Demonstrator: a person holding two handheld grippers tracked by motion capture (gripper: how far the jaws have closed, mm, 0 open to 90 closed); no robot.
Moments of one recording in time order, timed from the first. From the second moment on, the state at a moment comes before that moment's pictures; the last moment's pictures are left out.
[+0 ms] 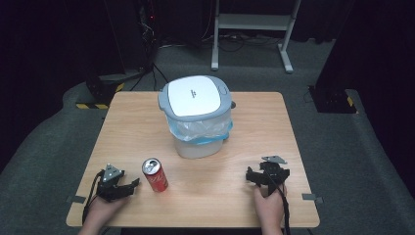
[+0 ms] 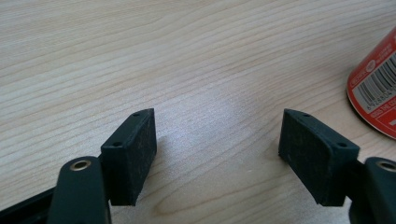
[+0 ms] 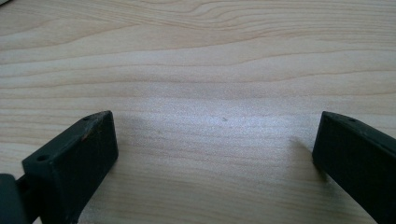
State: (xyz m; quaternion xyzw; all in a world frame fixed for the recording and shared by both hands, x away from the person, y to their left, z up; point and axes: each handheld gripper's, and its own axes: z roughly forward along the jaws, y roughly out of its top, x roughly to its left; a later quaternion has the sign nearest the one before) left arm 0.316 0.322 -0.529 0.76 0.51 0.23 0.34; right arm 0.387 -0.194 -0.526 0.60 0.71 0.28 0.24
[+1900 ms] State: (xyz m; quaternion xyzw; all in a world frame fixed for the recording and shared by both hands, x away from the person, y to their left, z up) left arm 0.315 0.322 -0.528 0.77 0.49 0.22 0.35; right arm 0.499 -0.106 -0.493 0.53 0.72 0.37 0.25
